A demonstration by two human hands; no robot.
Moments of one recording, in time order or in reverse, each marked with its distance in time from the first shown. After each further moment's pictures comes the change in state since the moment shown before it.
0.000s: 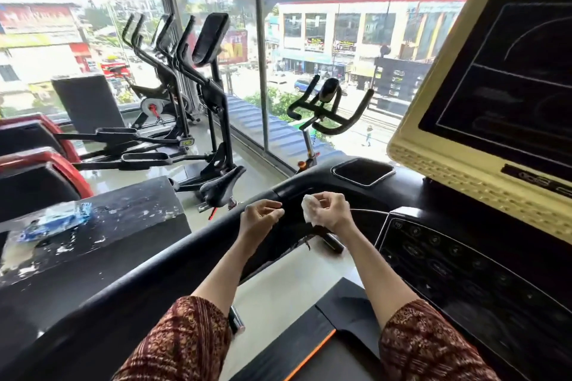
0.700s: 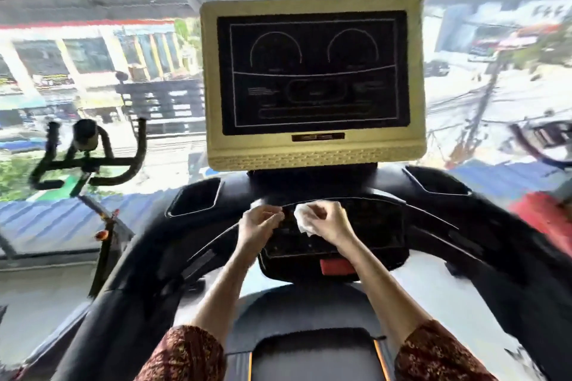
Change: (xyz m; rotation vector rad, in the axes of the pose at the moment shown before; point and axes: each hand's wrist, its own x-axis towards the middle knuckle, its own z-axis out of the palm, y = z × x) left_hand -0.008 0.058 0.170 -0.147 -0.943 0.307; right_hand -0.127 0.022 -0.129 -0.174 0.776 0.227
